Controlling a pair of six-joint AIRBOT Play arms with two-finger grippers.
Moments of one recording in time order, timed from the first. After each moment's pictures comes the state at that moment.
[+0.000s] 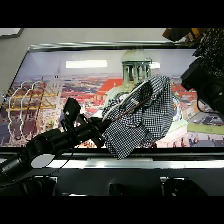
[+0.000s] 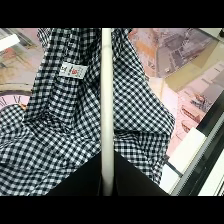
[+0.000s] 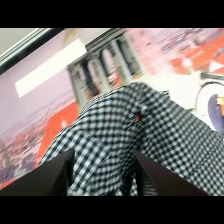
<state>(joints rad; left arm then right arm) -0.89 -0.84 0.74 1.24 -0.24 -1.44 0.53 -0.78 1.36 -2.13 1.25 2.65</state>
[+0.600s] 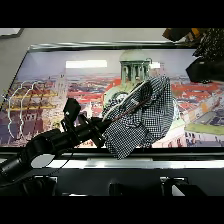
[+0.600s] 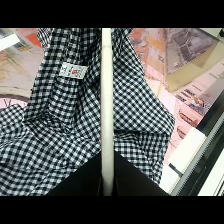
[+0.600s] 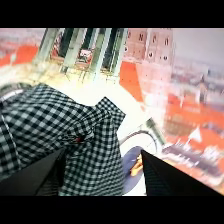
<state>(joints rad) -0.89 -0.84 0.74 1.24 -0.24 -1.44 -0.07 -1.03 1.53 -1.37 1.19 1.16</state>
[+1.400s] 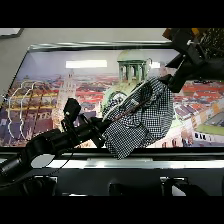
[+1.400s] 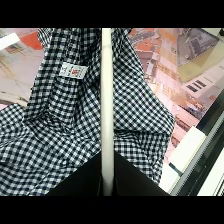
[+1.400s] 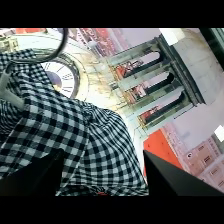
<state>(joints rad) -0.89 -0.84 0.74 1.24 -0.25 -1.44 -0.02 -1.17 1.54 -1.05 1.22 0.35</state>
